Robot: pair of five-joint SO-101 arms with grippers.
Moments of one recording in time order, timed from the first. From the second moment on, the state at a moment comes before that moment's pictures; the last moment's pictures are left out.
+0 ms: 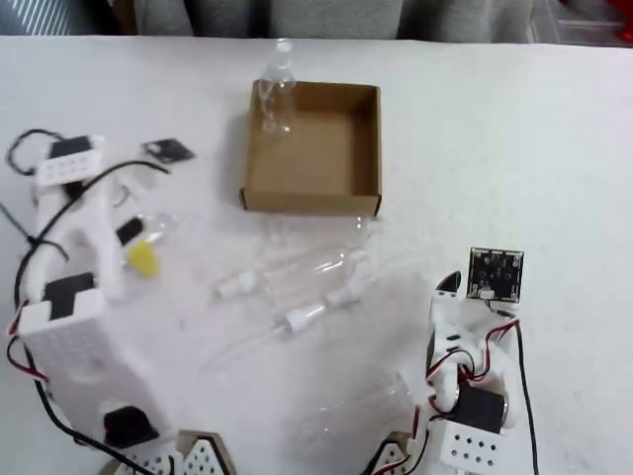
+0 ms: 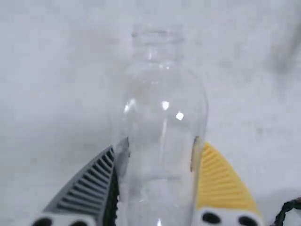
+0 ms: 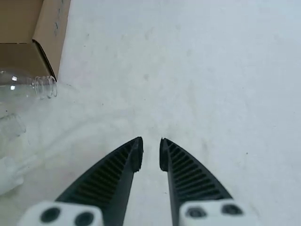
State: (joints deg) left arm -23.4 27.4 -6.0 87.3 -55.9; right arm 10.9 -101.0 96.4 47.4 11.4
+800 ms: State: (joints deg) left arm -59.5 27.5 -6.7 69.8 -35.4; right arm 10.8 -101.0 96.4 47.4 11.4
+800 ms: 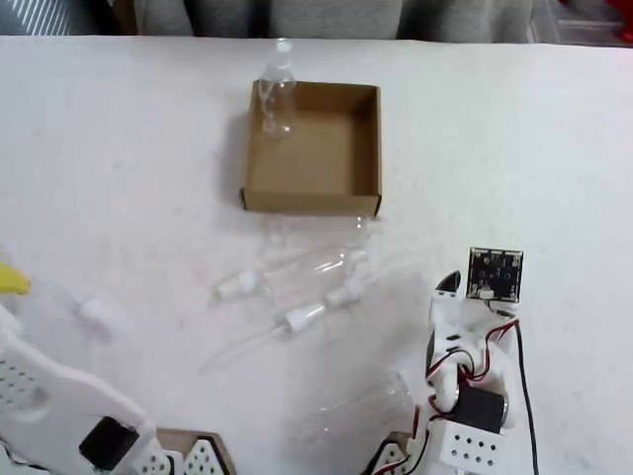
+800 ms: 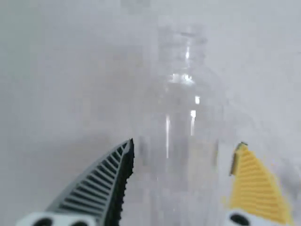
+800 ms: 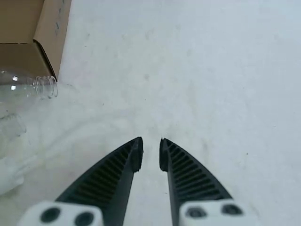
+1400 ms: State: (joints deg) left arm -58.9 28.7 -18.1 77.8 -36.3; right arm 10.8 -101.0 96.4 47.4 11.4
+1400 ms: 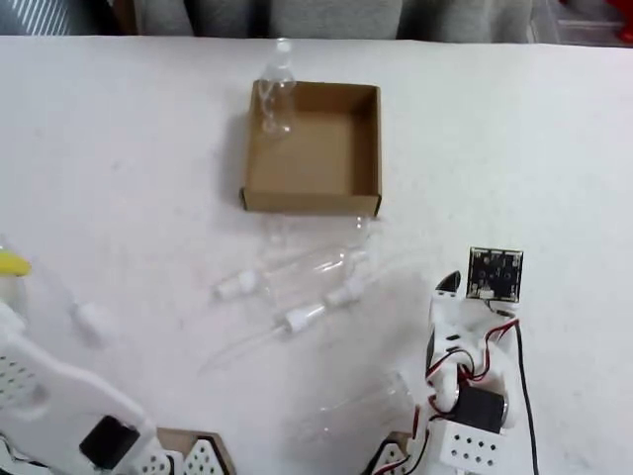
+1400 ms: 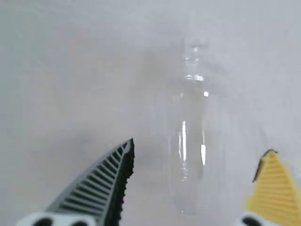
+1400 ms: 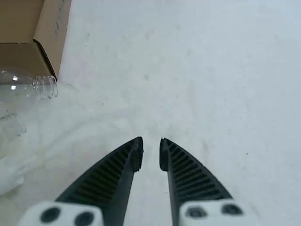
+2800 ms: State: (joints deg) left arm -52.8 35.3 -25.1 76.9 -36.2; right arm 10.8 -101.0 96.4 47.4 11.4
